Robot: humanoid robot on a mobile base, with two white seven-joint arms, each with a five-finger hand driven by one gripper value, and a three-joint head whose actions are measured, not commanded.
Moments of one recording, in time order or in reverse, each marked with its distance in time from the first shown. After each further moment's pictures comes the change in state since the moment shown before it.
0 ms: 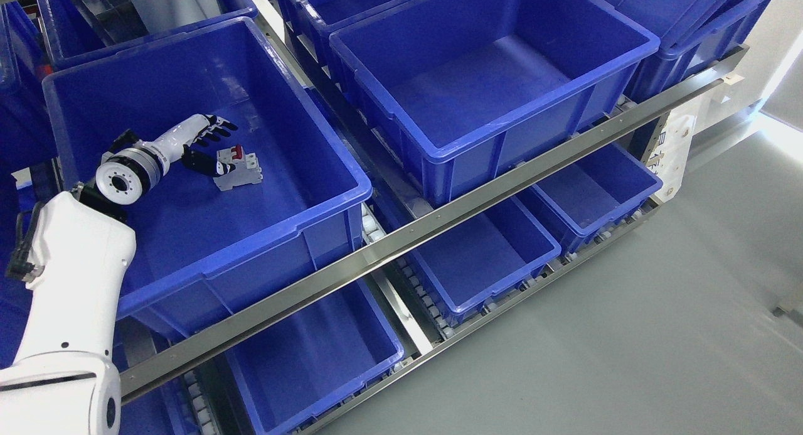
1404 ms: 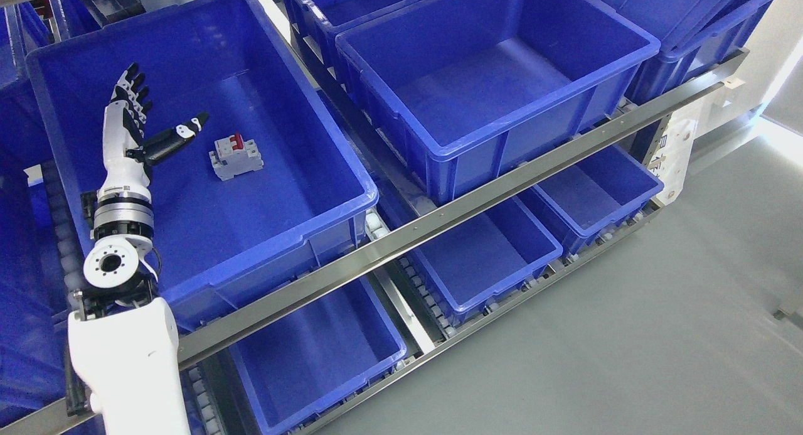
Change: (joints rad) left arm 0.453 -0.294 0.394 -0.835 0.571 0.196 0.372; right arm 0.000 0.000 0.000 0.000 0.000 0.000 0.003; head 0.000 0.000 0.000
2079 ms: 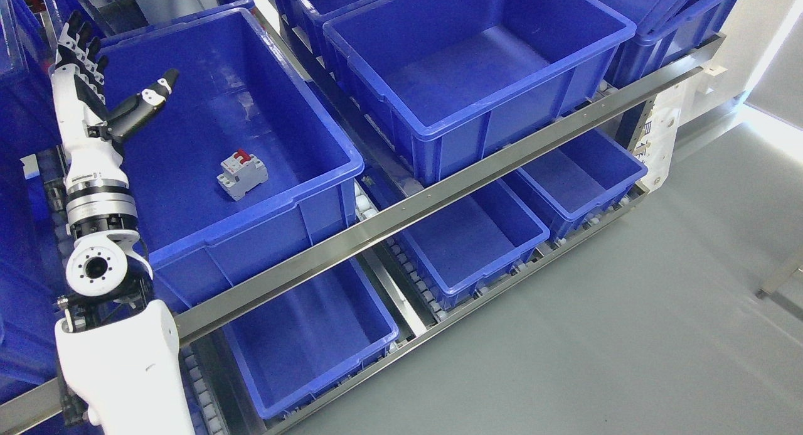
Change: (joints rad) left arm 0.015 -0.034 -0.033 -0.204 0.051 0.046 0.096; right arm 0.000 0.000 0.000 0.000 0.000 0.000 -0.001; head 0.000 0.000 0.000
